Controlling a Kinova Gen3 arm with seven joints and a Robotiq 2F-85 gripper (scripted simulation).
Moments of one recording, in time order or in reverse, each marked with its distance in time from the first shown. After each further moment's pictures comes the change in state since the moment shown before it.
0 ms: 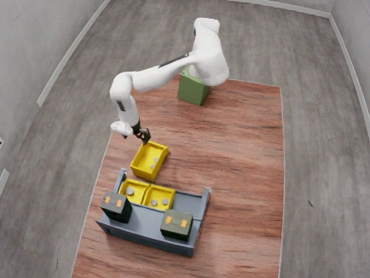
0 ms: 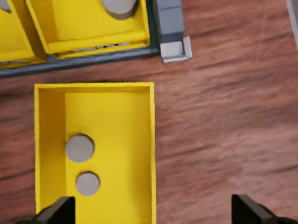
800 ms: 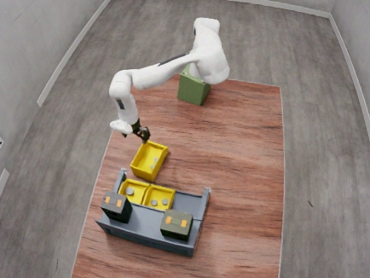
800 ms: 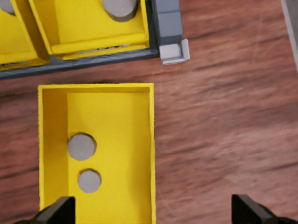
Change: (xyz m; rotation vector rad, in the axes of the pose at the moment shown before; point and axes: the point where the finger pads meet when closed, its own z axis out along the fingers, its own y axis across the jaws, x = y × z) arm 0.000 0.000 -0.009 -0.001 -0.001 0.000
